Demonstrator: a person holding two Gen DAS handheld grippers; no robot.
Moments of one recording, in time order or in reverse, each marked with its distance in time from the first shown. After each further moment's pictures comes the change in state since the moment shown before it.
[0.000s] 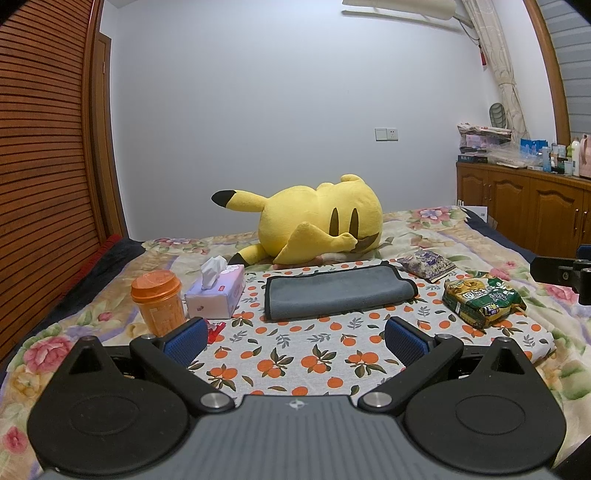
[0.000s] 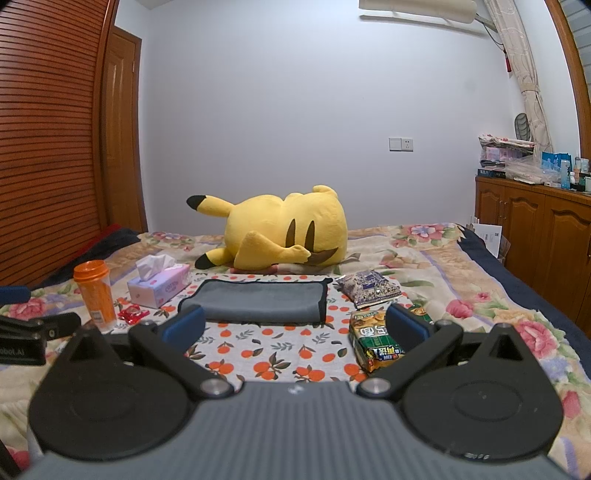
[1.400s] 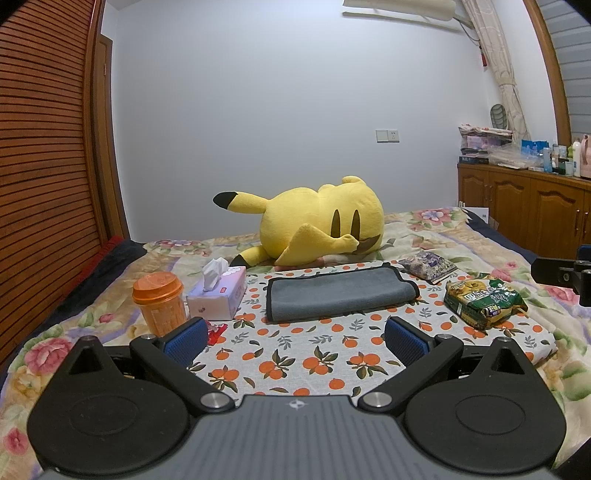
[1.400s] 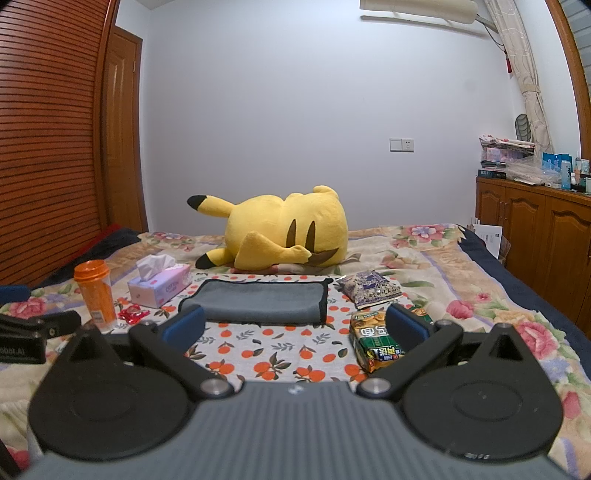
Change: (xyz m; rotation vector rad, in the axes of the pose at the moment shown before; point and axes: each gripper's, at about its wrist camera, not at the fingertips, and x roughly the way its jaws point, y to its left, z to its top) left arm 0.002 0.003 0.000 0.001 -0.002 0.001; right arm 0.000 0.001 0.000 -0.001 0.000 0.000
